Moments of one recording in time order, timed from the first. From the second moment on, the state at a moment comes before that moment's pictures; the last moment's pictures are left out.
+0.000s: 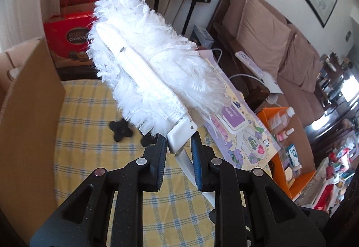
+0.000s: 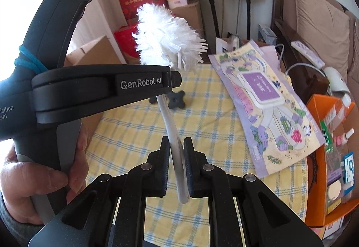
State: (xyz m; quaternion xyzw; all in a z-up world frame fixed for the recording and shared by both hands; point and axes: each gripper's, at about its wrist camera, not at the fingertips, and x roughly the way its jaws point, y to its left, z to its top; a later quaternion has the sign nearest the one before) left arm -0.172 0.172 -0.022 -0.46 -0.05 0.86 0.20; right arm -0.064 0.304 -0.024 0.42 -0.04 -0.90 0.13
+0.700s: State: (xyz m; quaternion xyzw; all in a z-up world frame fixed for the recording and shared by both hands) left arm -0.167 0.006 0.024 -0.43 -0.08 0.89 0.10; right arm -0.061 0.141 0.038 0.38 0.03 -0.89 0.26
